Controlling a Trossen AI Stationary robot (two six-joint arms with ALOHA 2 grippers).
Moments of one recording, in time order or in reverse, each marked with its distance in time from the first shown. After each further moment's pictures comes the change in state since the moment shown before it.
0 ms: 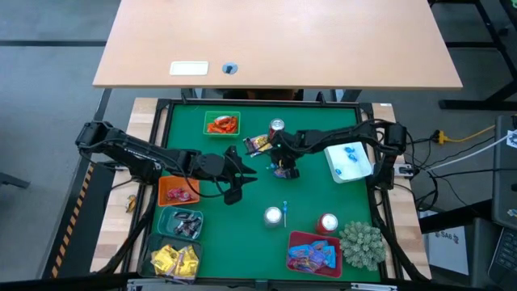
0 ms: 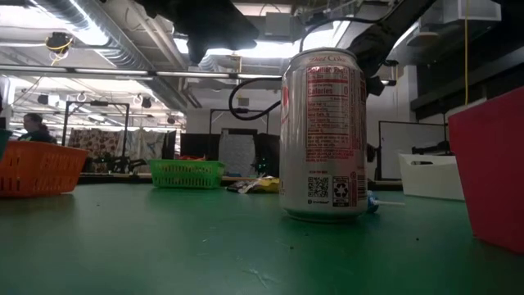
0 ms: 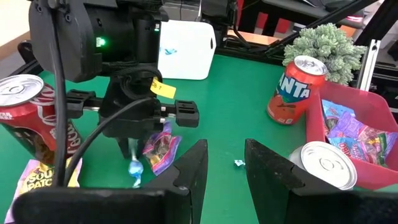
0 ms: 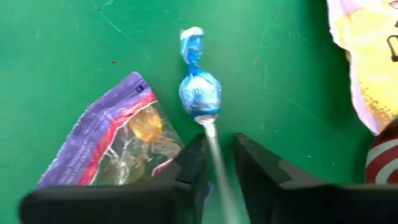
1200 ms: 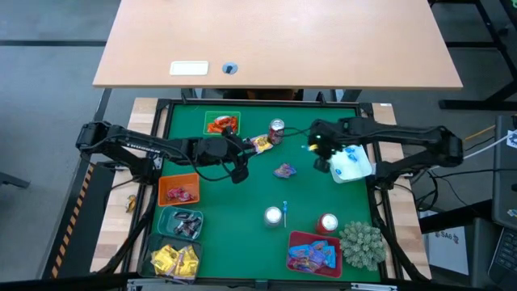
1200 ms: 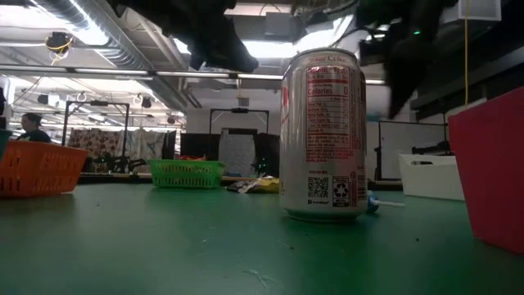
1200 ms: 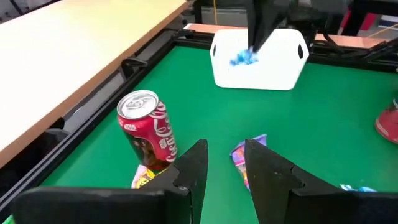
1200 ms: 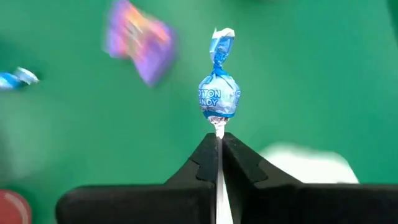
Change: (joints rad) left arm 0.158 0.000 0.000 -0.003 -0.127 0.142; right arm 0.000 -0.570 -0.004 -0.654 0.162 0.570
